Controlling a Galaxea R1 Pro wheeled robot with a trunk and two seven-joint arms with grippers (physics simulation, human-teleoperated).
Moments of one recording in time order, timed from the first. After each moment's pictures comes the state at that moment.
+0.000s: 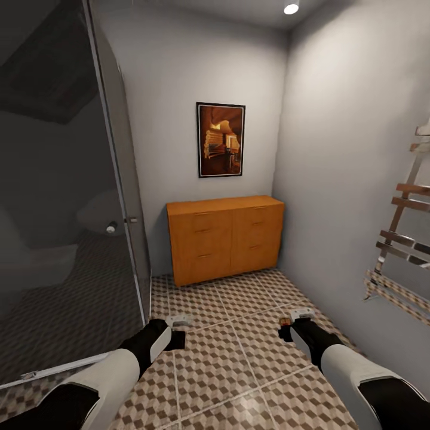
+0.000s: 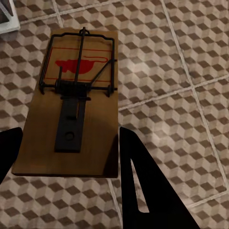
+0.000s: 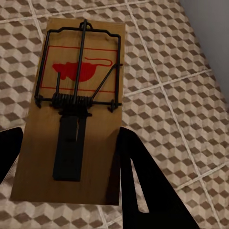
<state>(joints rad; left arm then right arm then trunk) -0.82 -0.12 -0.18 -0.25 0.28 0.51 0.13 -0.84 -0.04 0.15 -0.21 -0.06 0.39 -0.17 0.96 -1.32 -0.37</state>
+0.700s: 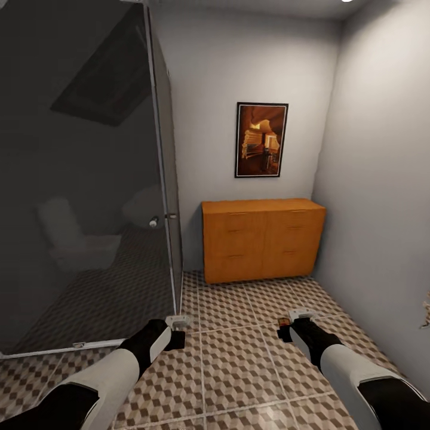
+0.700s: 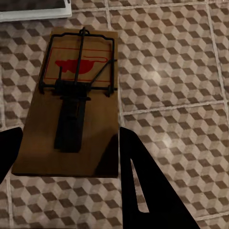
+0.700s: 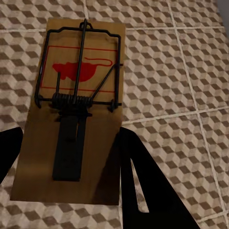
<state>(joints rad) -0.82 -0.12 -0.18 -0.25 0.28 0.51 0.13 -0.84 -0.04 0.15 -0.21 -0.06 0.39 -0.16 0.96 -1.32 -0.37</state>
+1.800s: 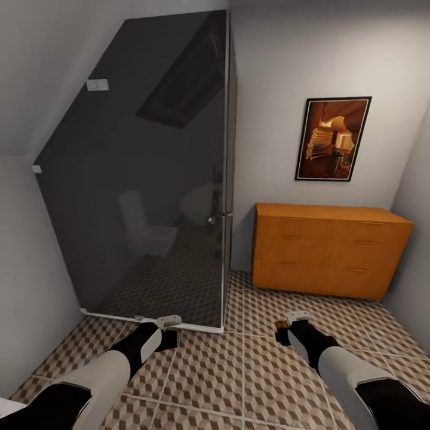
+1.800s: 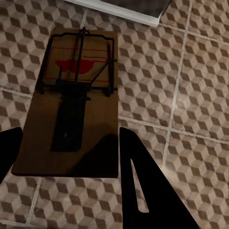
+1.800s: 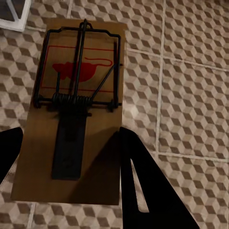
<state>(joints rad) -0.82 -0.08 -0.18 -0.22 0.35 0.43 0.12 -0.84 -0.03 0.15 -0.19 -0.06 0.39 -0.15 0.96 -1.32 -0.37</state>
